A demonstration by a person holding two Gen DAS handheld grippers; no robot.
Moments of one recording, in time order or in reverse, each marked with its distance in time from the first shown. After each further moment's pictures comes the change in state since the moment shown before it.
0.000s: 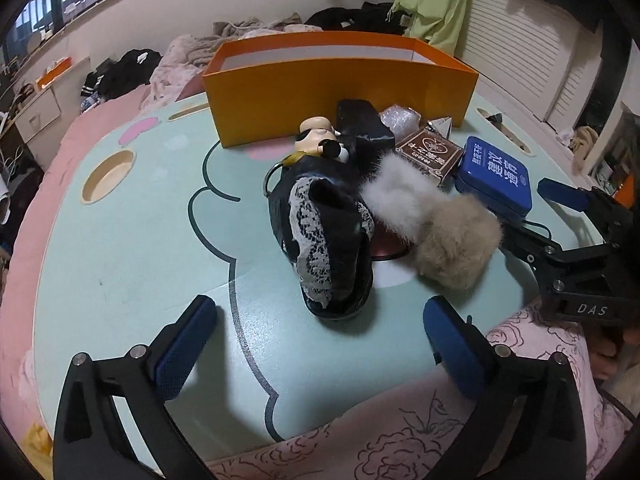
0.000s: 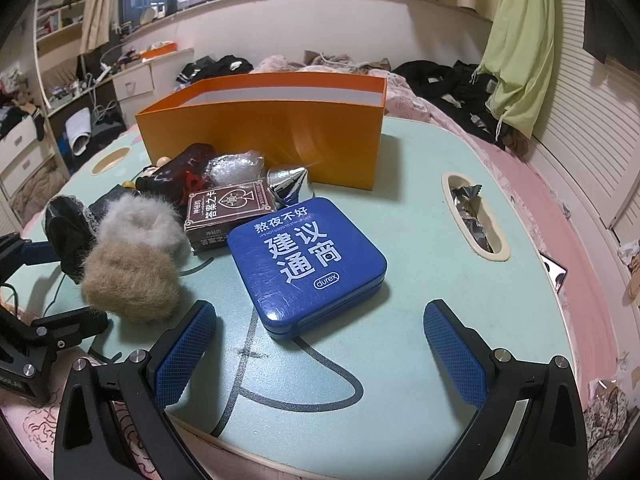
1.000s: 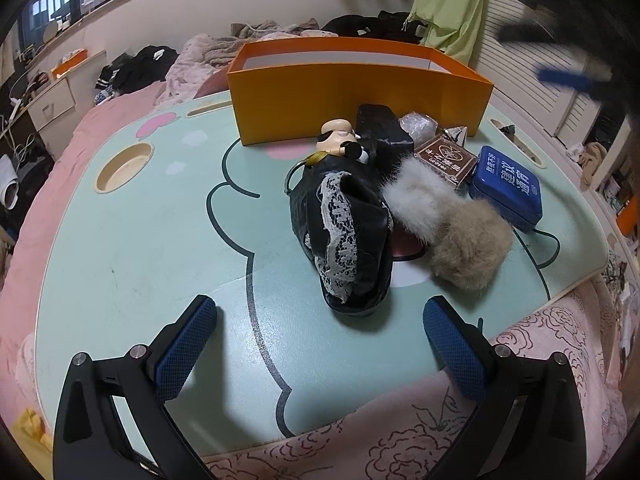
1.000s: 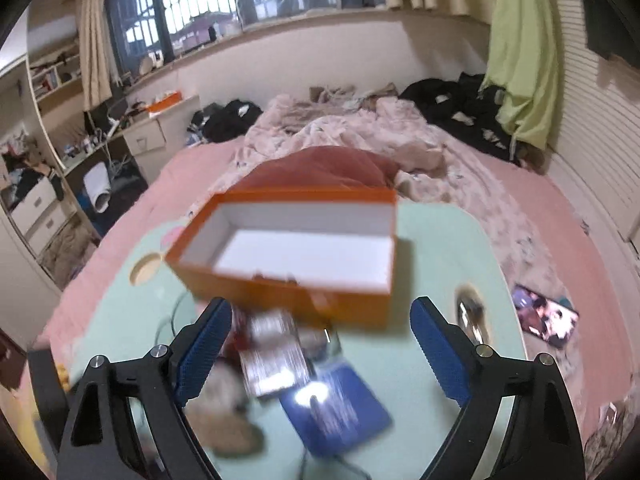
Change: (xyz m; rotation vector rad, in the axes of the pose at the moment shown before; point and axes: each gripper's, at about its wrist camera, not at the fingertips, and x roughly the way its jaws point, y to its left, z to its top) left arm 0.002 0.005 -0.002 -0.035 -0.020 0.020; right arm -0.026 -0.025 0.129 0.124 -0.045 0.121
